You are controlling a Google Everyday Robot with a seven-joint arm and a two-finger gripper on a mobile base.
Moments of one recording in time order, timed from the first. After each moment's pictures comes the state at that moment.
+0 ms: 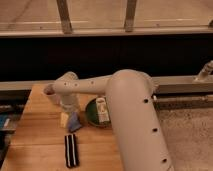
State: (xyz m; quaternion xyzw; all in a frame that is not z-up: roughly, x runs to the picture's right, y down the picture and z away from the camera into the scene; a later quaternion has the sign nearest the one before) arm -0.201 0.175 0.845 -0.42 0.06 0.22 0.88
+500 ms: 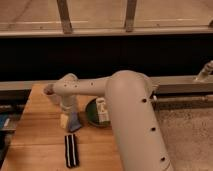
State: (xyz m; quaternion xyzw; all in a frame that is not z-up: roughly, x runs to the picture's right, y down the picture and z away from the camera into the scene) arm -0.210 0.182 0.848 -0.42 0.06 0.21 0.88
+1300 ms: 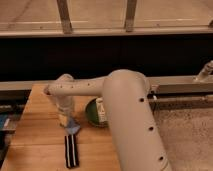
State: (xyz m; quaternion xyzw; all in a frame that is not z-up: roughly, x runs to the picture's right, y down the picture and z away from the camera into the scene) arm -0.221 0.178 0.844 -0.41 0.05 0.20 0.89
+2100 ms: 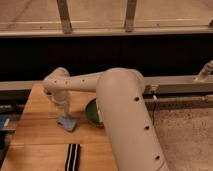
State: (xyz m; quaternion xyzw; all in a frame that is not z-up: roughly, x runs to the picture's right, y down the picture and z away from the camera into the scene) arm -0.242 0.132 0.844 -0.37 0.02 0.17 0.91
